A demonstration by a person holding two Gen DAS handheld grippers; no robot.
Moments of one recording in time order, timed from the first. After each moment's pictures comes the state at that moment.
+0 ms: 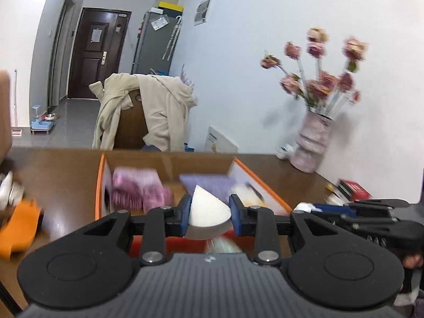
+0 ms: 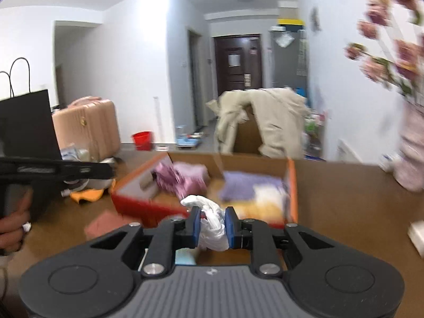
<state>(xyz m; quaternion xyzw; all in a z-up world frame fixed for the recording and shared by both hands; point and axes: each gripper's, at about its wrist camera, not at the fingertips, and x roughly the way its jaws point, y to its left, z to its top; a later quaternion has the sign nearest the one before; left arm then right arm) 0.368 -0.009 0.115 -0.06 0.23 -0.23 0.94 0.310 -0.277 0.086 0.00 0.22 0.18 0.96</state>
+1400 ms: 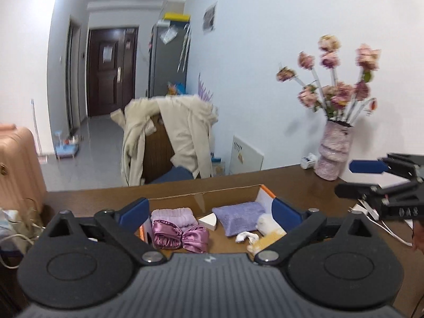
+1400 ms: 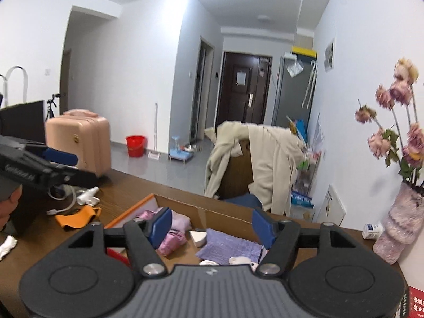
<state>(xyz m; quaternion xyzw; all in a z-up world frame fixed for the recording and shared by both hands) 0.340 0.007 0.198 0.01 0.20 -0.18 0.96 0.326 -0.269 0.189 -0.07 0.18 0.16 0.97</state>
